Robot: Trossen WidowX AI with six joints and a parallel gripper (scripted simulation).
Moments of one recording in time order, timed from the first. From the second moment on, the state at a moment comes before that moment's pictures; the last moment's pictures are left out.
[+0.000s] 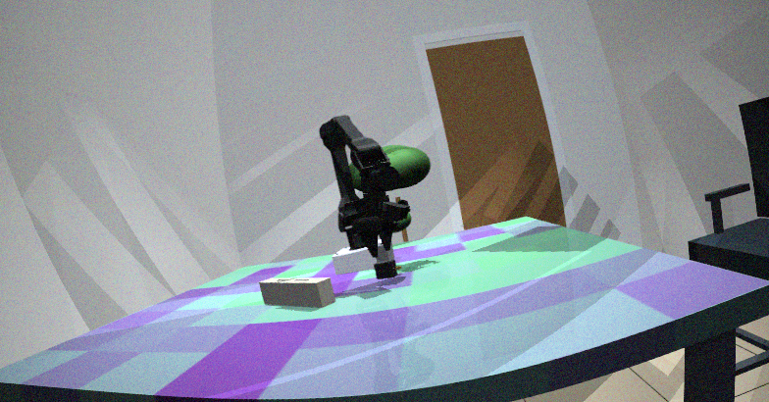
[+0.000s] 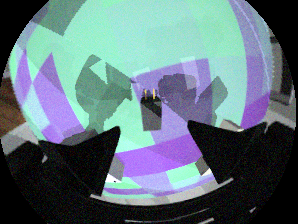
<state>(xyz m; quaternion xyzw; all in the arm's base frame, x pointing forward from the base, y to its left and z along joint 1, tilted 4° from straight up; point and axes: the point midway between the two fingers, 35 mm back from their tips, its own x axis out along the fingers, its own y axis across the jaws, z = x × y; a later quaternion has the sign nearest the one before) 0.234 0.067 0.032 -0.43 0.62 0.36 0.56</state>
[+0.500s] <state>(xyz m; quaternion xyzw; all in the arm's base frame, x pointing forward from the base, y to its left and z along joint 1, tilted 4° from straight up) 0.235 0.066 0.013 -0.42 0.62 0.36 0.56</state>
